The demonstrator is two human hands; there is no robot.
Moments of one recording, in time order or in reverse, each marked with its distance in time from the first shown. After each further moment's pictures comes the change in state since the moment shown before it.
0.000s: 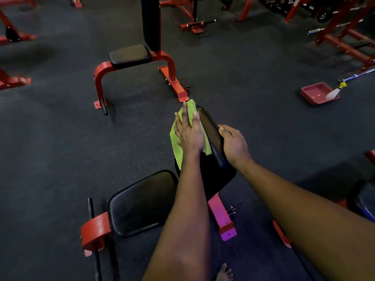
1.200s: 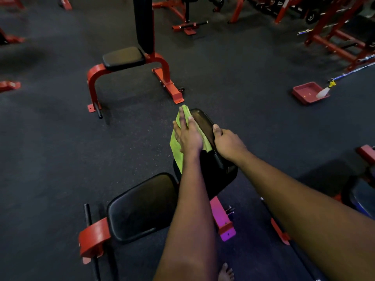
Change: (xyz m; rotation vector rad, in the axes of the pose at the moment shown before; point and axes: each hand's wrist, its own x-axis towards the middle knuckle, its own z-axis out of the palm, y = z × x) left_hand 0.002 0.015 -0.005 -0.100 -0.021 -0.160; right_hand 0.000 -0.032 0.001 -0.401 -0.065 0.114
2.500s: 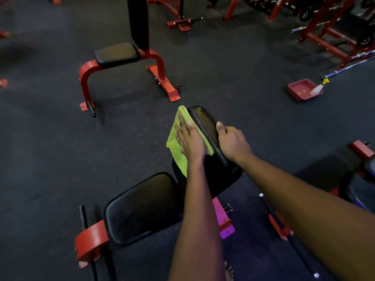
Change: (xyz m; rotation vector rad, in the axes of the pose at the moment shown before) left_hand -0.001 -0.027 0.000 -0.086 -0.008 0.056; right_hand -0.001 0.002 0.007 0.019 0.115 -0.068
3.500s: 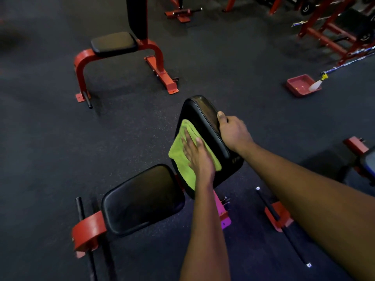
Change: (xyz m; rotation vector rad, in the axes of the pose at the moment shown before) left_hand -0.057 -0.044 -0.004 -0.061 -0.009 -0.028; right_hand 0.002 0.002 0.002 0.021 0.029 -0.023
